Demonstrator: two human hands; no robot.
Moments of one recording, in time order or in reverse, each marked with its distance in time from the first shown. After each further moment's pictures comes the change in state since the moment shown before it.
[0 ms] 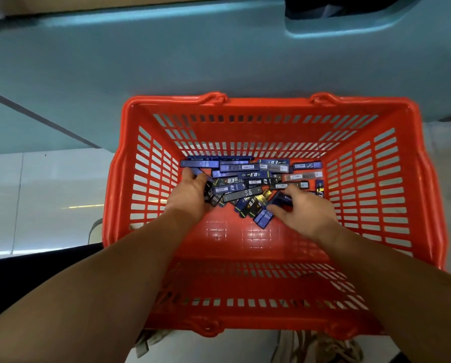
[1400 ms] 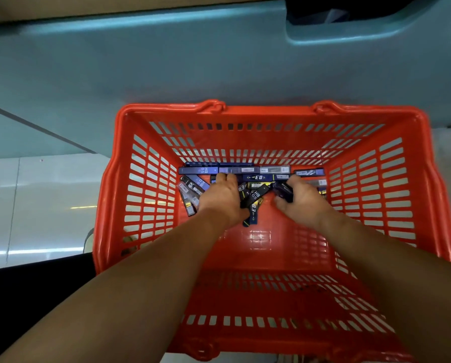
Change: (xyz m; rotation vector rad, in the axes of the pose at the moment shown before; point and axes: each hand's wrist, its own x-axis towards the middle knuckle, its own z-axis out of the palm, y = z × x) left_hand 0.013 0.071 0.009 0.089 -0.069 0.039; right_hand 0.039 0.001 -0.012 0.450 -0.093 0.088
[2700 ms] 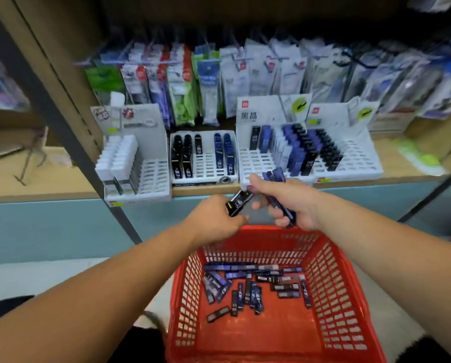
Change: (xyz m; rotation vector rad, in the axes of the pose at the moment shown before) left_hand -0.198 0.001 -0.273 -0.446 0.341 0.291; right_hand -0.214 -0.245 -0.199 0.799 -0.120 -0.205
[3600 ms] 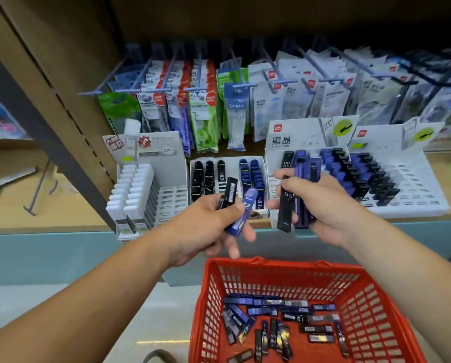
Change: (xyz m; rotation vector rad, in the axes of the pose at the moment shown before) left_hand 0.019 -0.004 -0.098 -0.691 -0.232 -0.039; right_hand 0.049 -0.059 0.020 0.197 0.179 -0.271
